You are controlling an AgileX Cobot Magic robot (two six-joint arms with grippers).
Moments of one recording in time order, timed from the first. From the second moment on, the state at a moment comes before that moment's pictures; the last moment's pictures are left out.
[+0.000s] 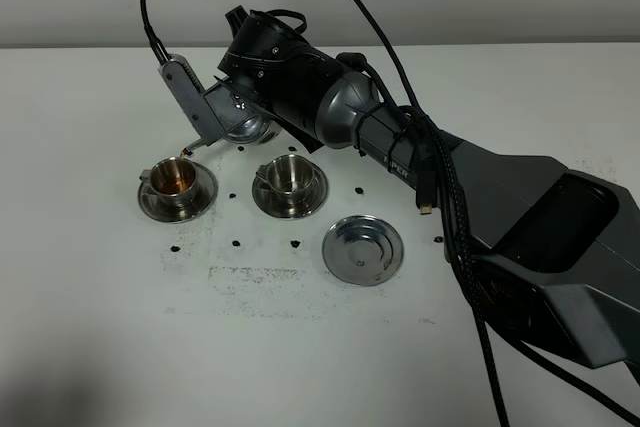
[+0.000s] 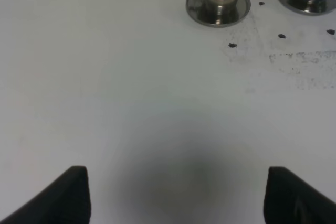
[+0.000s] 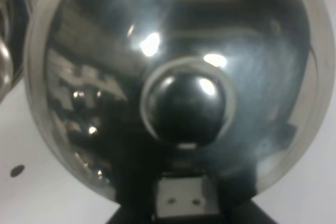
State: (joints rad) left arm 0.00 0.00 -0.46 -0.06 1.07 0.14; right arm 0.82 2.51 -2.35 -0.60 0.99 -1.11
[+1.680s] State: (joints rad) left arm 0.00 0.00 -0.46 -0.05 1.07 0.14; right arm 0.83 2.51 -2.35 -0.64 1.01 -1.07
